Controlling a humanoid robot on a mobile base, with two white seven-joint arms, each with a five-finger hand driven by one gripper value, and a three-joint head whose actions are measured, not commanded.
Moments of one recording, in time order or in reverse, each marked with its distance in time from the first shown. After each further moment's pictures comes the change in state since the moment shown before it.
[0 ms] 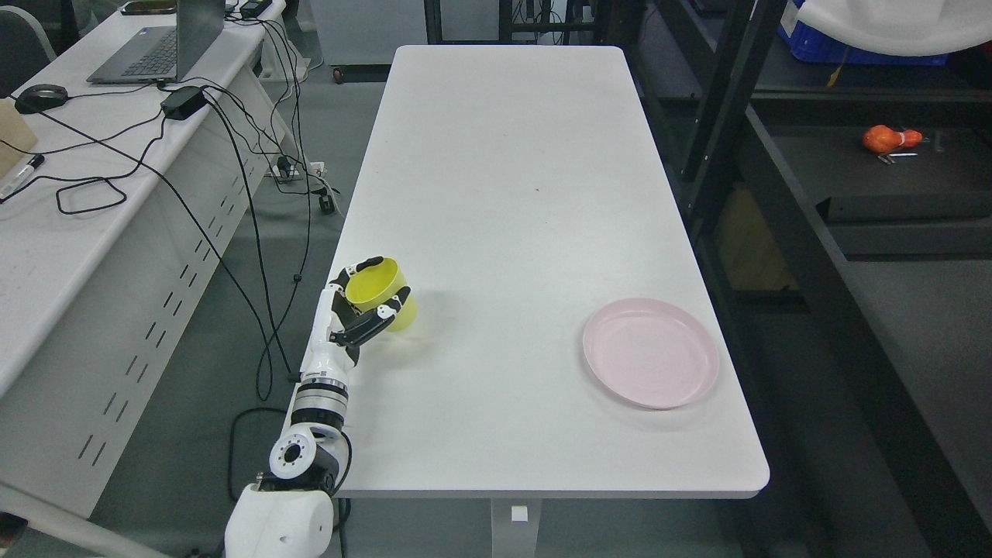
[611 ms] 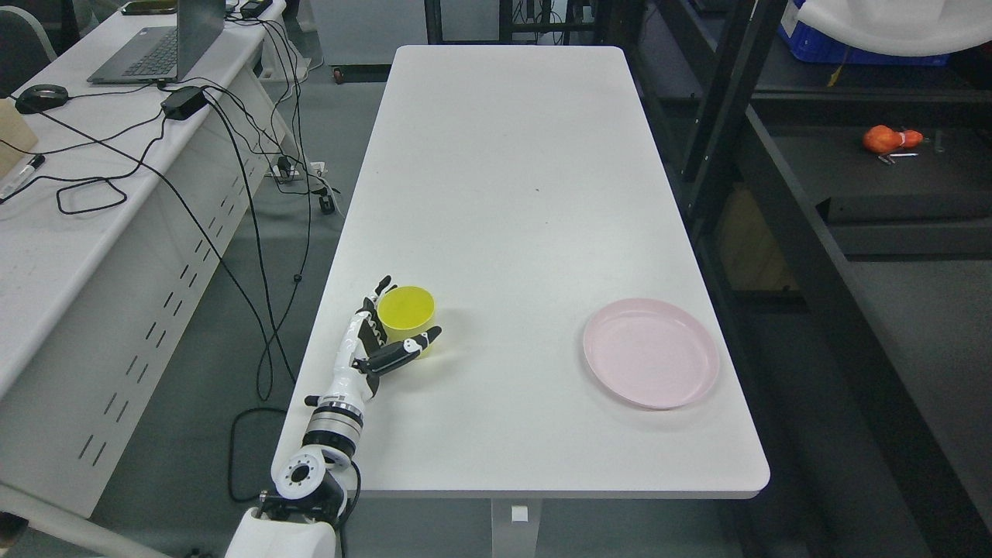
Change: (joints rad) left arm 0.089 0.000 -0.047 -0.171 -0.046 0.255 0.000; right arm 0.000 0.000 0.000 0.000 0.000 0.000 0.000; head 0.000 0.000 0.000
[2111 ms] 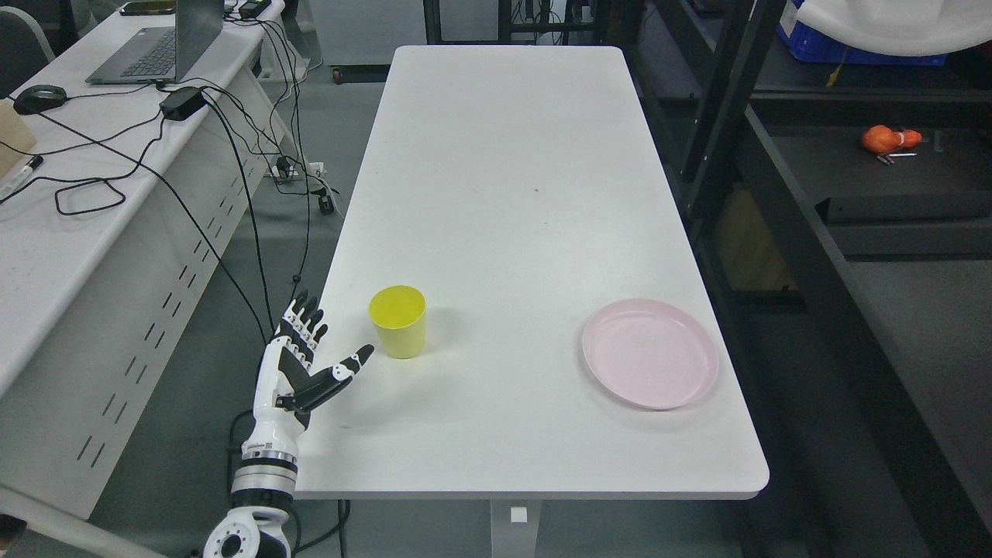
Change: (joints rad) left arm 0.266 0.000 0.134 -0.381 -0.033 0.001 0.034; right arm 0.000 0.000 0.000 0.000 0.000 0.000 0.000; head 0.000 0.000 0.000
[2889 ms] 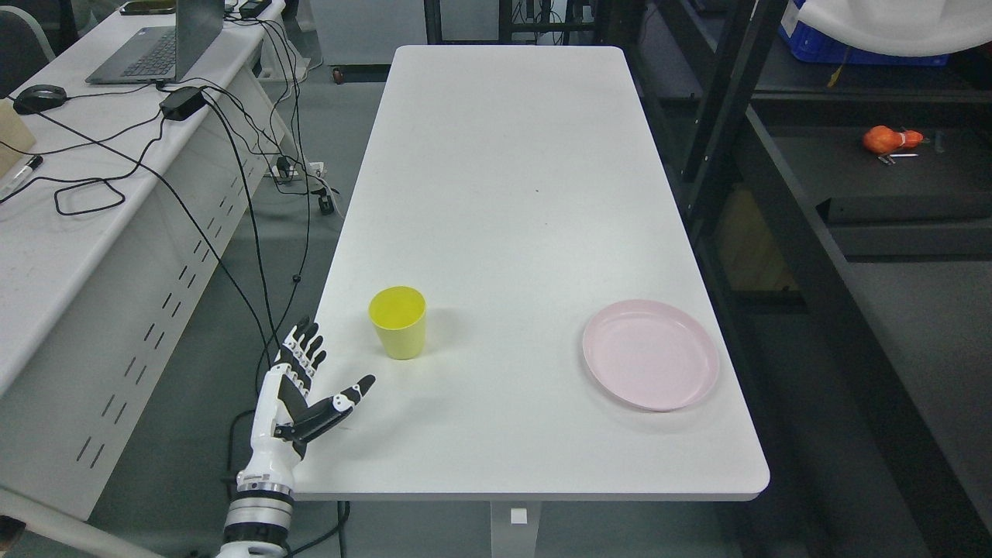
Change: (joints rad) left arm 0.117 0.000 -0.010 -0.085 -0.058 0.003 0.007; right arm 0.000 0.000 0.000 0.000 0.000 0.000 0.000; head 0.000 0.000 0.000
